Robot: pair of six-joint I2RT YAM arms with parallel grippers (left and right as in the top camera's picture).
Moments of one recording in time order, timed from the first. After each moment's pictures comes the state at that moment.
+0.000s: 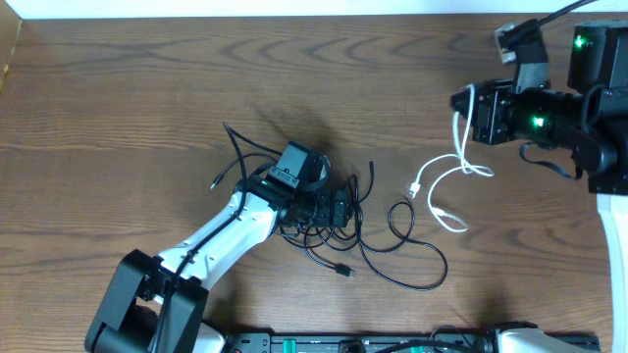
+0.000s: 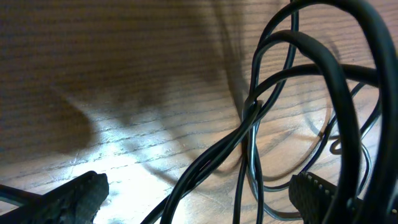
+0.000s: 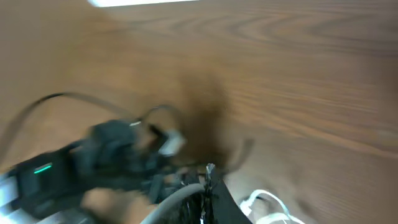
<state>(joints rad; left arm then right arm) -0.52 1.57 0.84 -0.47 0.36 -0.49 0.09 1.39 1.76 -1.18 -0.49 0.12</state>
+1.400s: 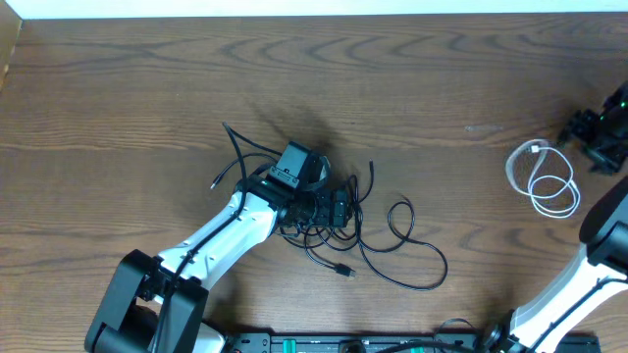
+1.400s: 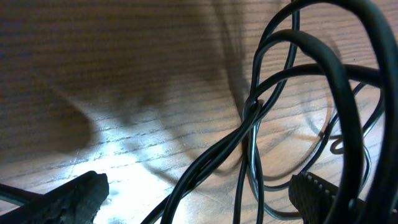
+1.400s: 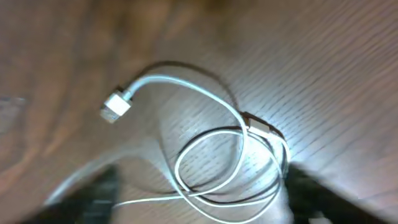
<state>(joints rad) -0.52 1.57 0.84 -0.47 0.36 -0.49 -0.49 2.13 1.77 -1.19 -0.03 0.23</state>
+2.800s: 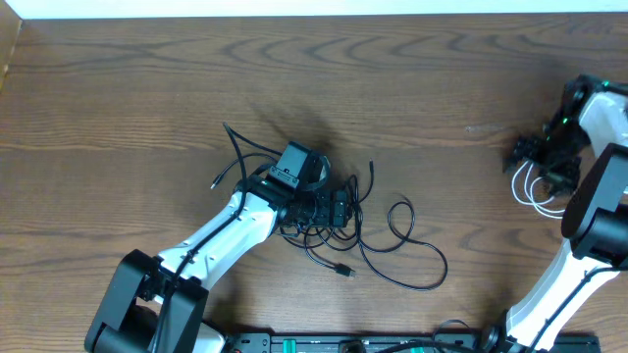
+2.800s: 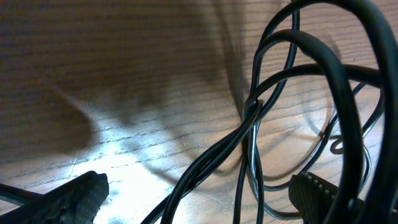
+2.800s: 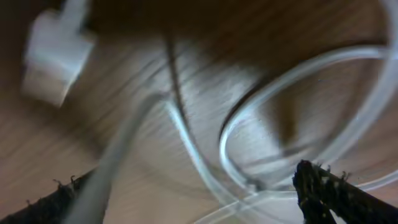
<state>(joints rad) -0.52 1.57 0.84 -0.47 0.36 -0.49 -0.34 2.15 1.53 -1.15 -0.01 0.25</state>
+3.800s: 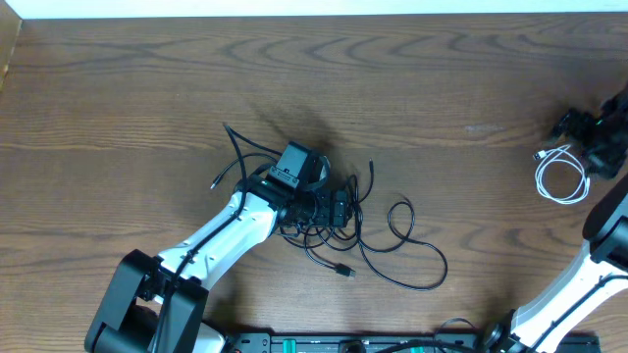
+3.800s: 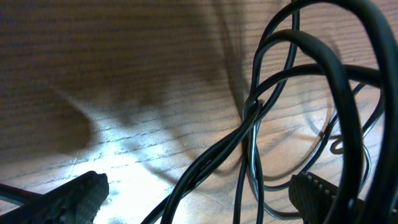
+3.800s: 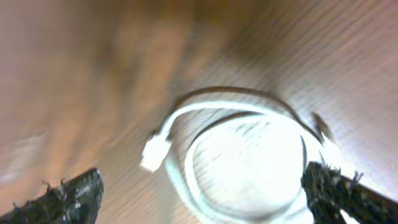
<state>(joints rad) -0.52 1.57 0.84 -0.47 0.36 -0.49 -0.51 2.15 1.77 -1.11 -0.14 0.24</state>
